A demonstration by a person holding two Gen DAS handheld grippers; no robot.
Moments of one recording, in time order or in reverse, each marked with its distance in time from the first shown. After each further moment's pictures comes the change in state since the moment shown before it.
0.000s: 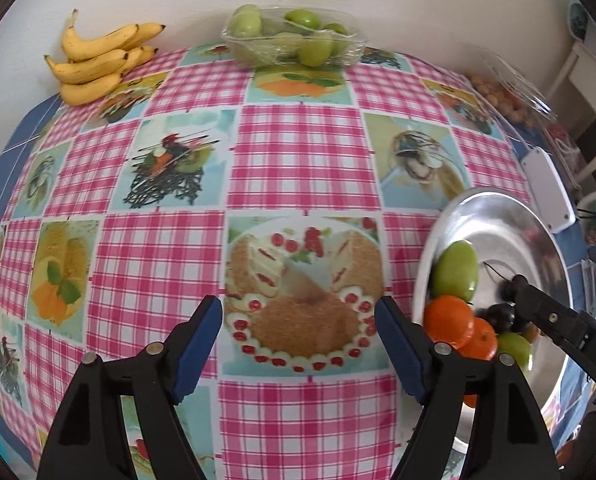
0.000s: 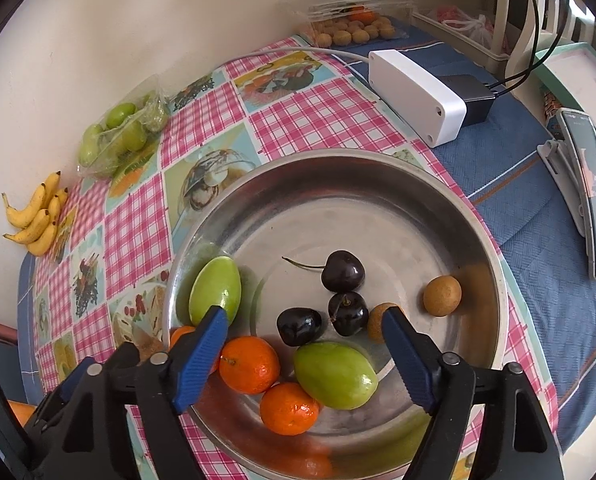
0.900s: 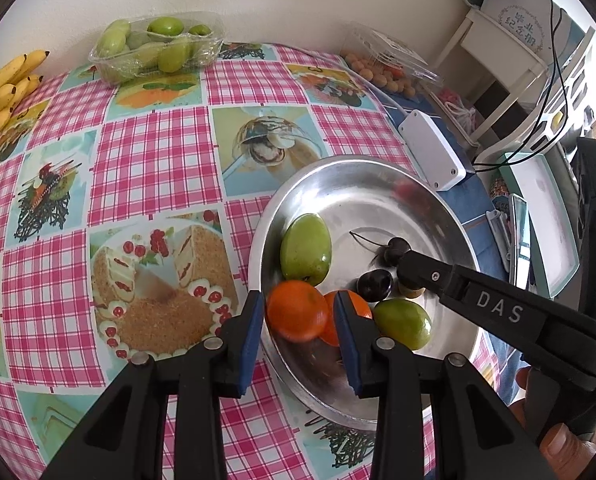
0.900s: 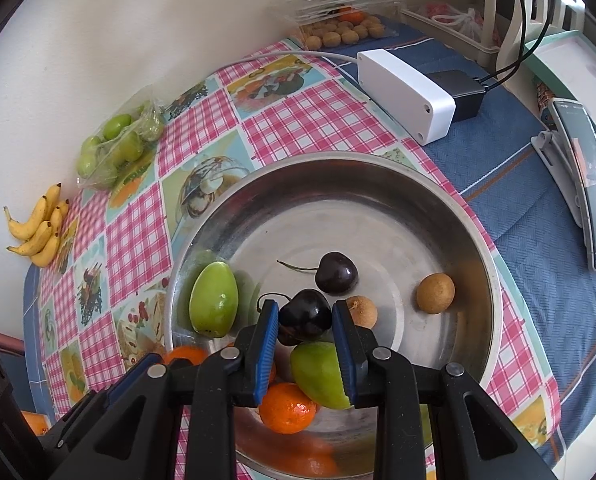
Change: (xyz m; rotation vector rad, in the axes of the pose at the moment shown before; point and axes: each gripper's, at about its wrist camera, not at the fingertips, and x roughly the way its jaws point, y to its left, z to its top) left arm -0.015 -0.057 -0.007 0.193 0.008 -0.354; right arm -0.004 -0.006 0.001 0.045 -0.007 0.012
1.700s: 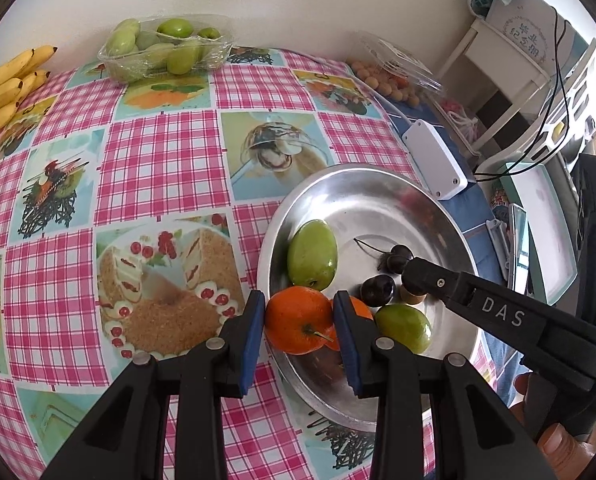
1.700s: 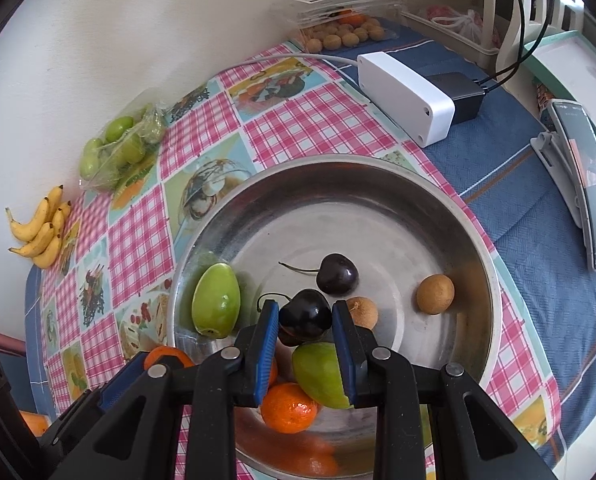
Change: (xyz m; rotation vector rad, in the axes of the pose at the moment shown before) left arm -0.004 0.004 0.001 -0.023 -0.016 -0.004; right arm -0.002 -0.001 0.000 0.001 -0.007 0.005
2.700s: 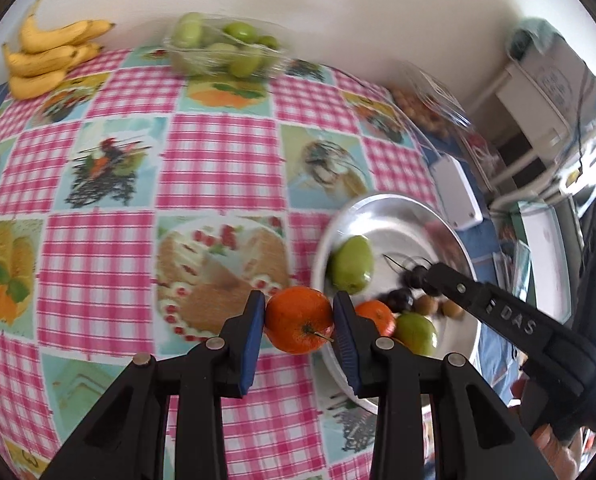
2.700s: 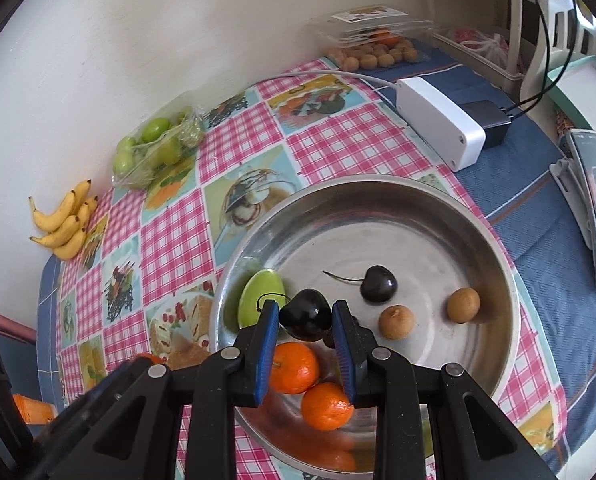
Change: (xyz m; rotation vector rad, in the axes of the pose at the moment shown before) left arm -0.034 0.032 -0.001 -0.131 -0.017 0.021; right arm -0.016 0.020 0.000 -0.057 -0.045 0.066
